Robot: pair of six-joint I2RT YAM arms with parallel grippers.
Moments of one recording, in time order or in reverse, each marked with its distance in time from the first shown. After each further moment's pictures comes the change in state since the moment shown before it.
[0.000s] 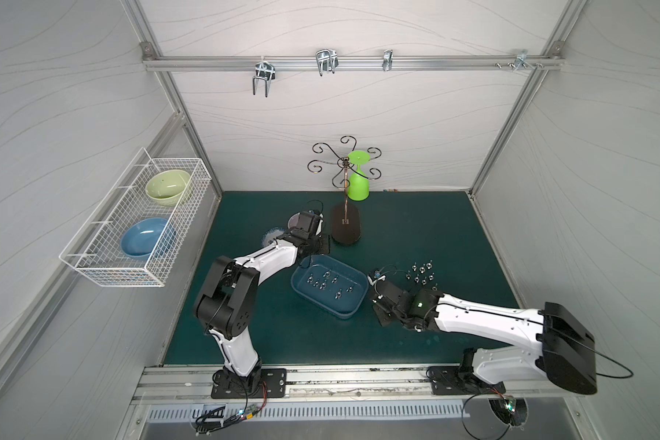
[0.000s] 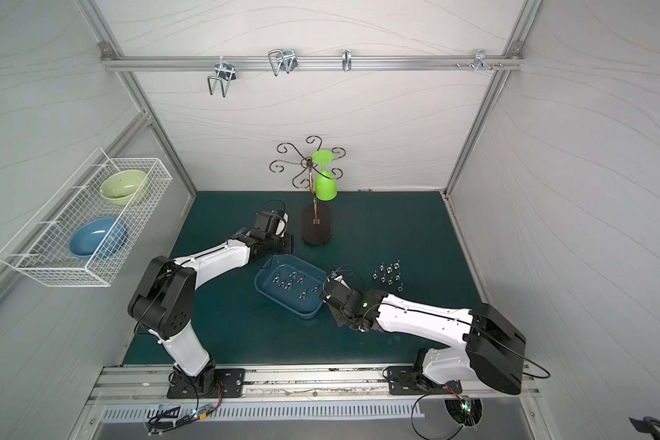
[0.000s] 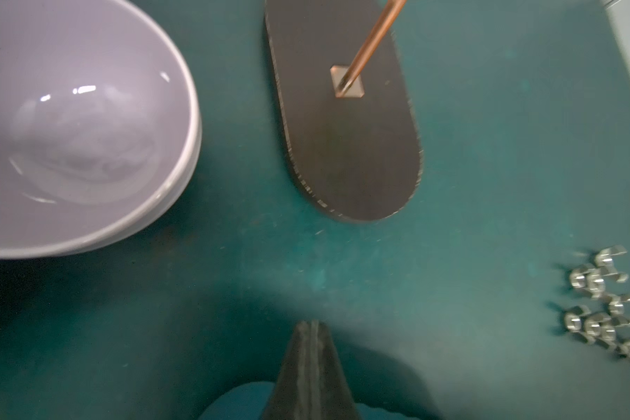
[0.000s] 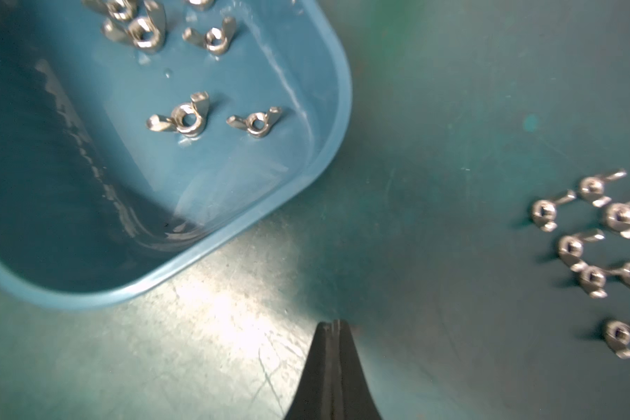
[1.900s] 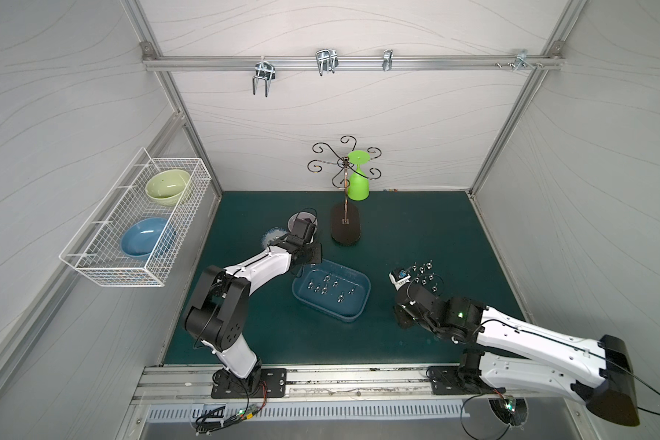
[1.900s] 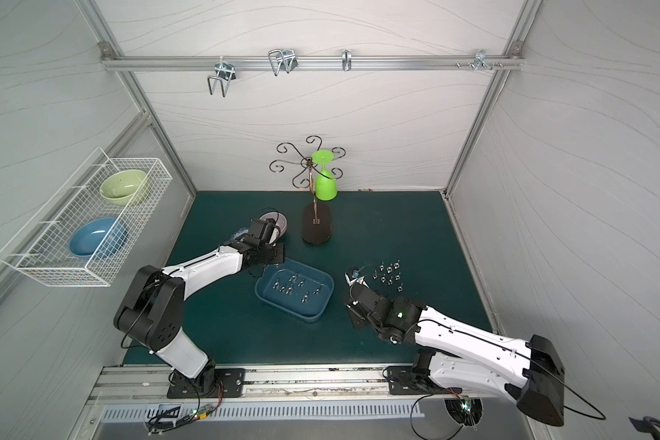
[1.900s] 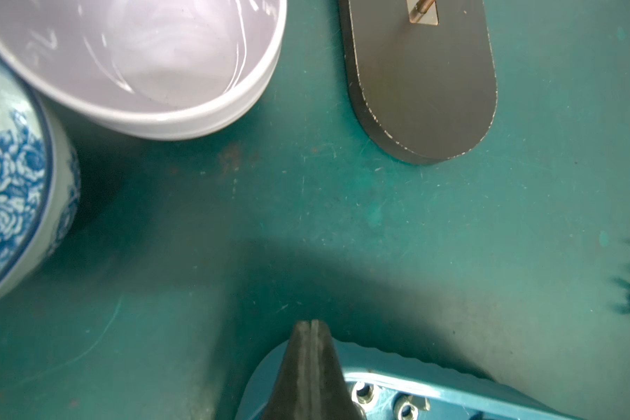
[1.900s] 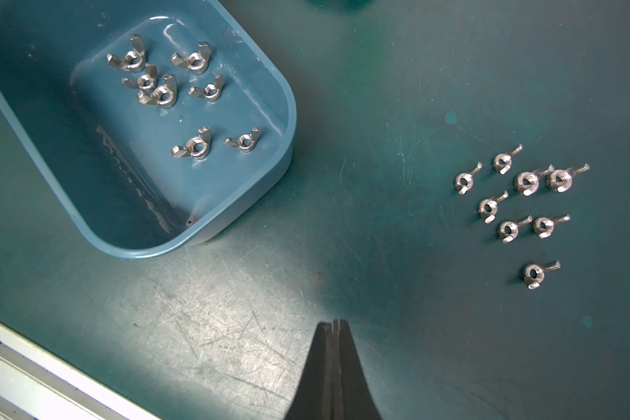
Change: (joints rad) left arm 0.002 -0.120 -0.124 -0.090 -0.059 -0.038; right arm 0.000 -0.301 -0.038 -0.175 0.026 0.030
